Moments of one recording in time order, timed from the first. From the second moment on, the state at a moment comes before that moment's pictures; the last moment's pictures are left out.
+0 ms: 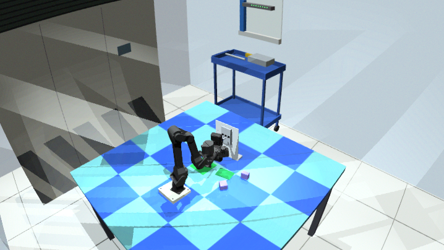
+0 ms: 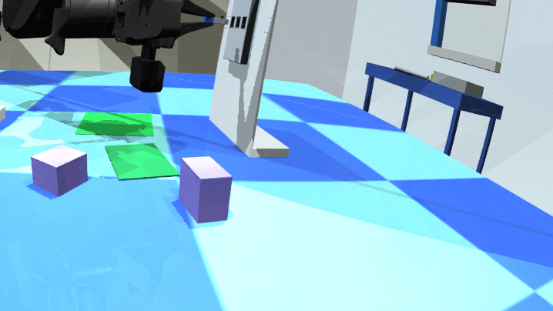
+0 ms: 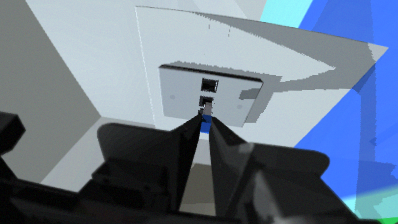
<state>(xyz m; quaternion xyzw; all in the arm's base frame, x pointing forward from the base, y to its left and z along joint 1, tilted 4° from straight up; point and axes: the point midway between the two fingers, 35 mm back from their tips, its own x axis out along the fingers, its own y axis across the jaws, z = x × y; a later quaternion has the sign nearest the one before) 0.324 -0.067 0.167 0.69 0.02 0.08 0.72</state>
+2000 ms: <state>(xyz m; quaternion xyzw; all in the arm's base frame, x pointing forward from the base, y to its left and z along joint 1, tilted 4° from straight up) 0.288 -0.071 0.167 0.69 0.03 0.08 0.72</state>
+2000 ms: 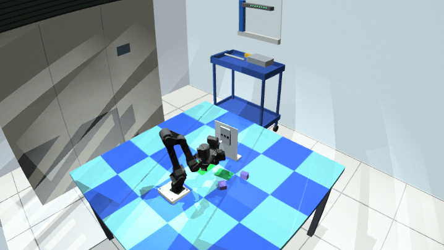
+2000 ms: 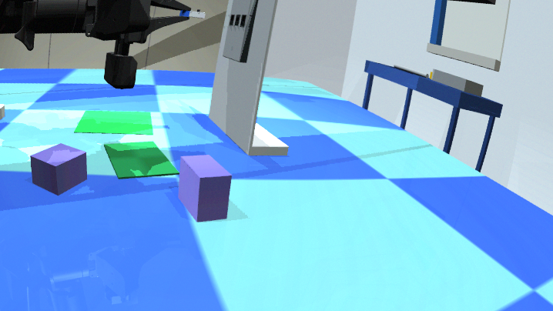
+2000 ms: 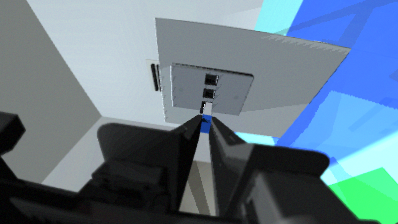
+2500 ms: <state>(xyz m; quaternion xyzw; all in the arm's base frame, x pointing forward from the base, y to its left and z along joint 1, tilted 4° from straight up) 0.284 -0.068 0.184 0.69 0.03 0.08 0.72</state>
